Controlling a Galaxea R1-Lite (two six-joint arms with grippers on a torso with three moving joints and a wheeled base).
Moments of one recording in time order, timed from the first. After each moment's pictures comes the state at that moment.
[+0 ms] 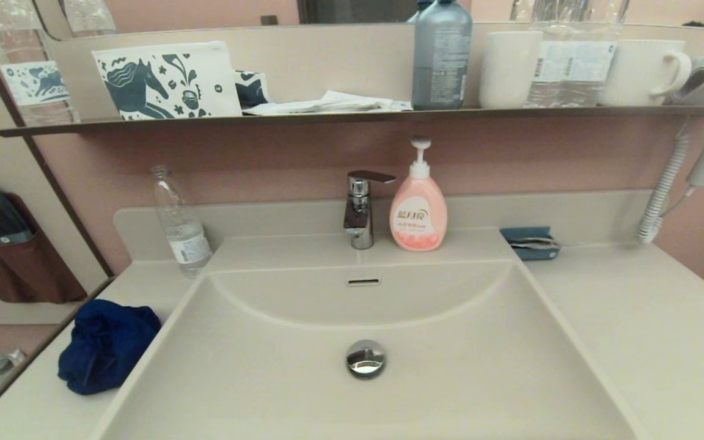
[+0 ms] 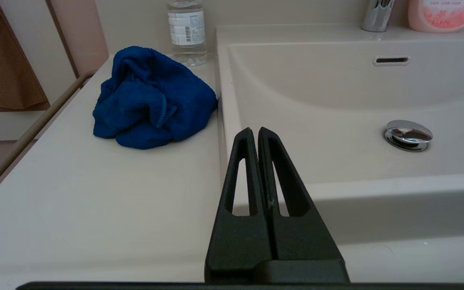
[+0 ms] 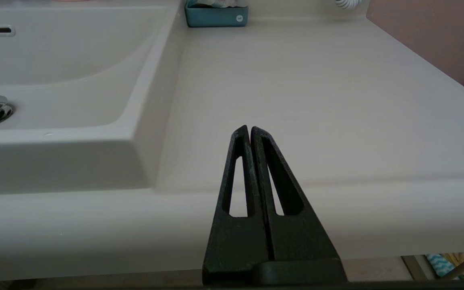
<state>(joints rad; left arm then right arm) 0.00 0.00 0.00 -0.03 0.00 0.02 -0.01 0.00 0.00 0.00 0.00 -0.01</state>
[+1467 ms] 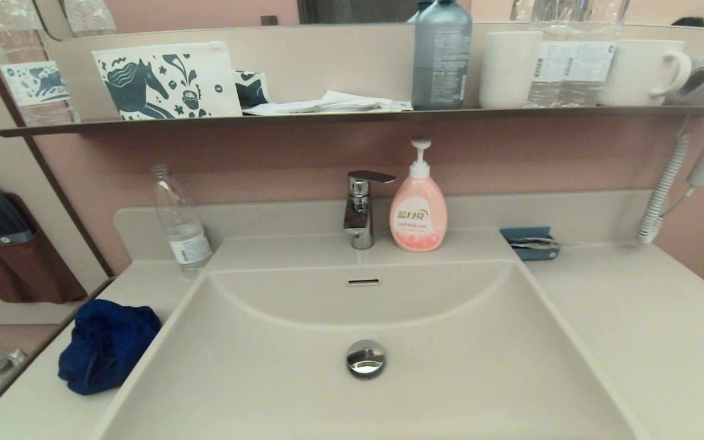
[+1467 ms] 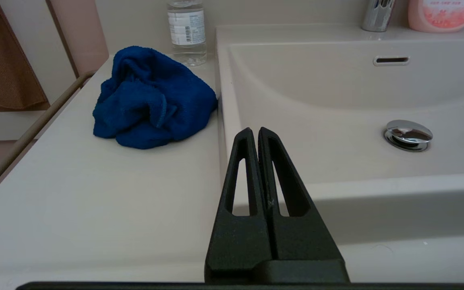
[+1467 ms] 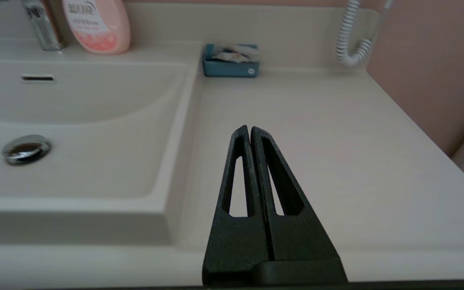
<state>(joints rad) 0.00 0.00 0.00 -0.03 0.00 0.01 0.00 0.25 -0.29 0.00 0.06 -0.03</state>
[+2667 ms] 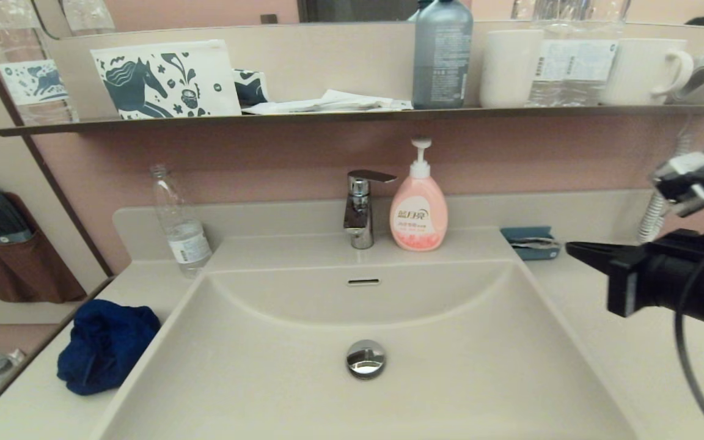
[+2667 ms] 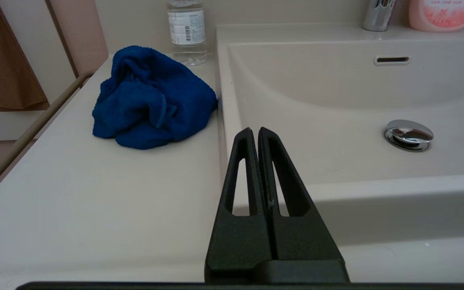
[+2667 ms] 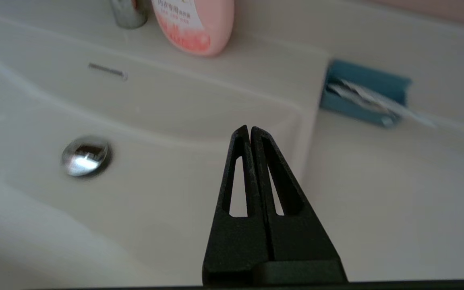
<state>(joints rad) 0.00 0.00 0.00 -0.03 0.00 0.02 0.40 1.37 -0.74 -0.38 -0.03 -0.06</state>
